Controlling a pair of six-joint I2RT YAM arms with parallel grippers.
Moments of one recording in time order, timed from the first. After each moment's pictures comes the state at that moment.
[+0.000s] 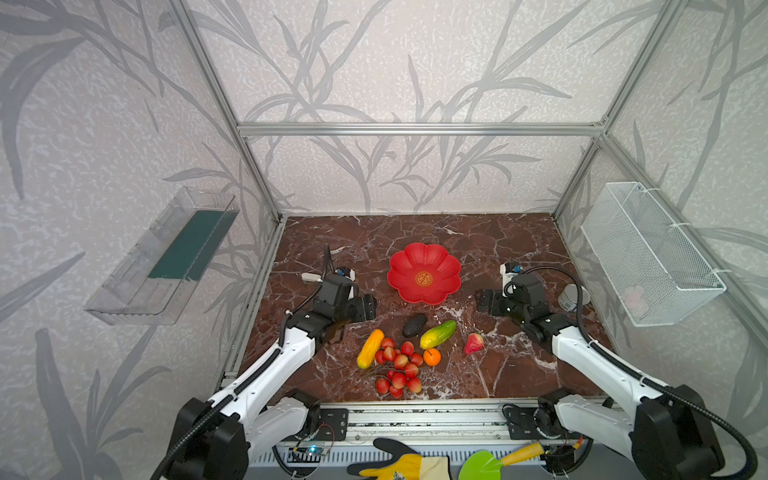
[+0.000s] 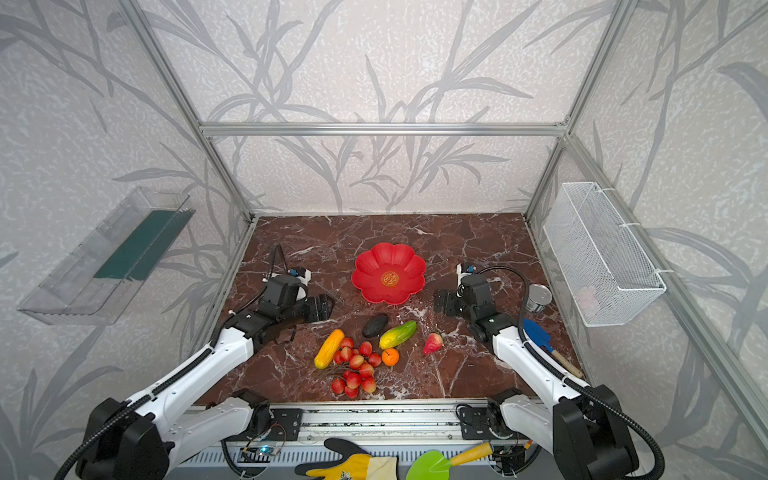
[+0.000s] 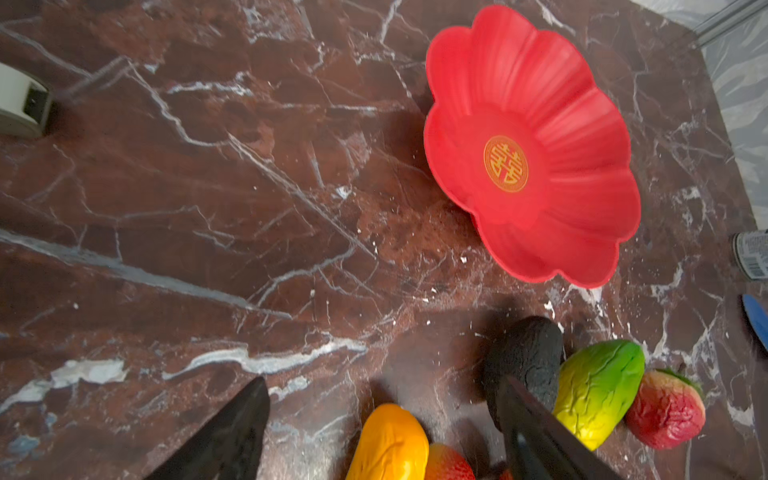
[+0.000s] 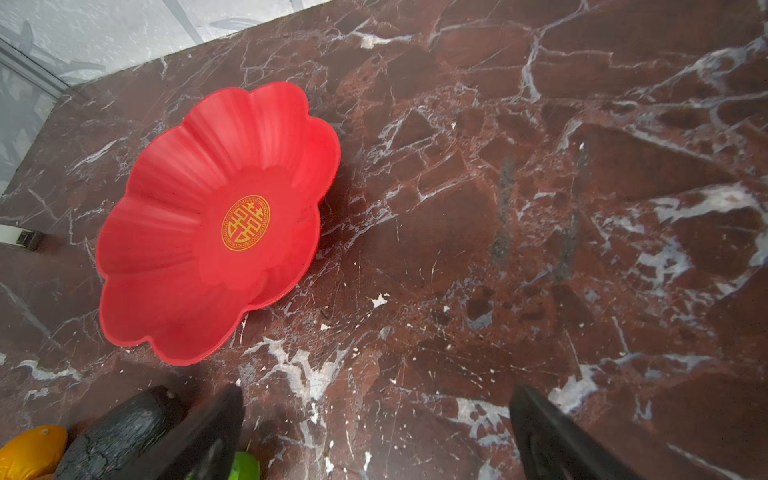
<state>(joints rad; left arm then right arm) -0.40 1.05 0.64 -0.41 0.04 -0.50 0.33 1.11 0.56 -0.14 -0.01 0.40</state>
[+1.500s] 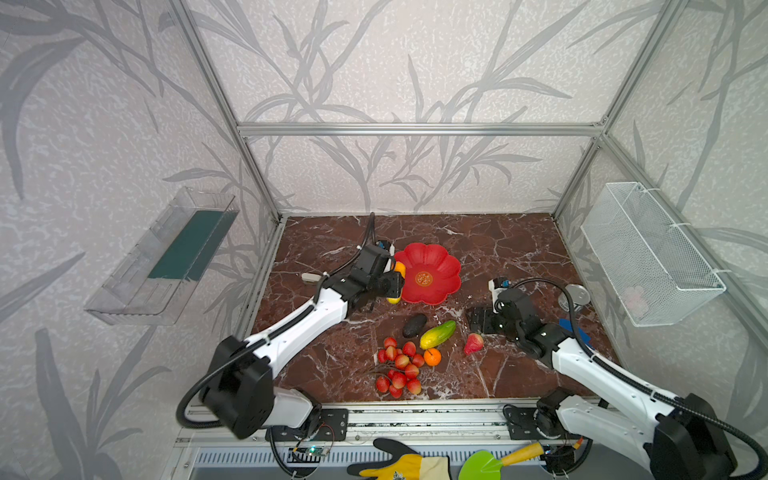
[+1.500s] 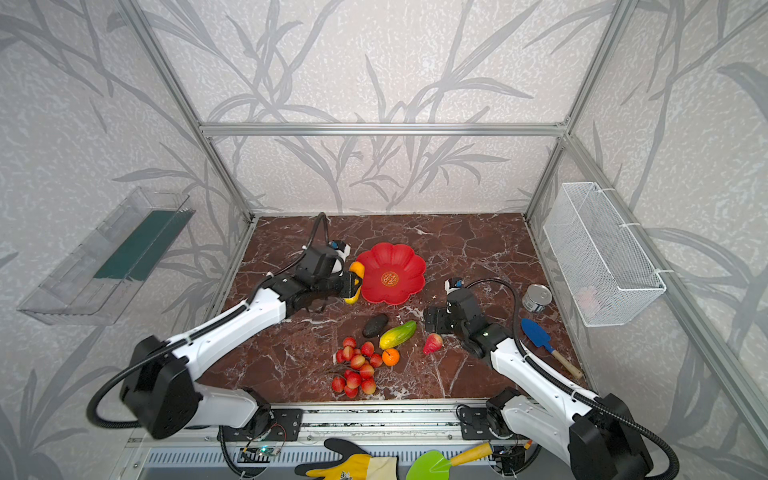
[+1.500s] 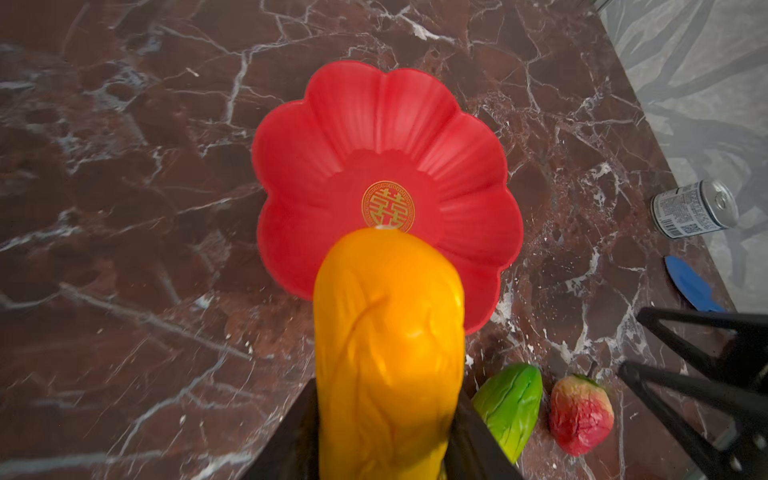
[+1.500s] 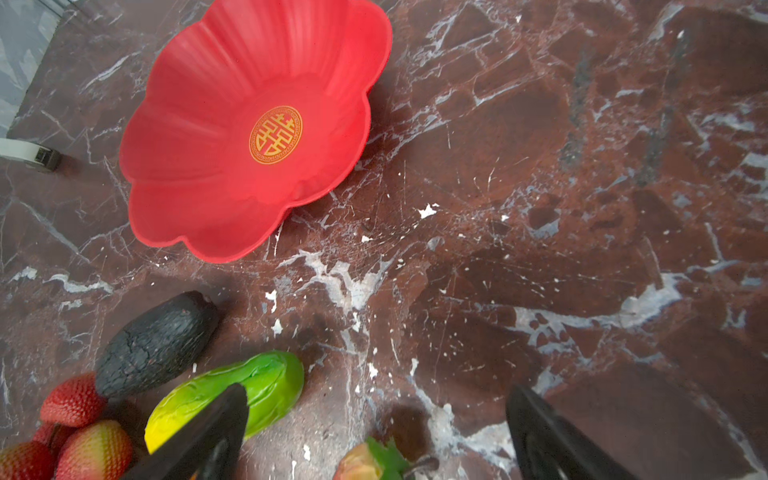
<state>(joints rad) -0.57 1.49 1.10 -0.40 0.06 -0.40 0.54 1.00 0.51 -0.28 0.07 0.50</state>
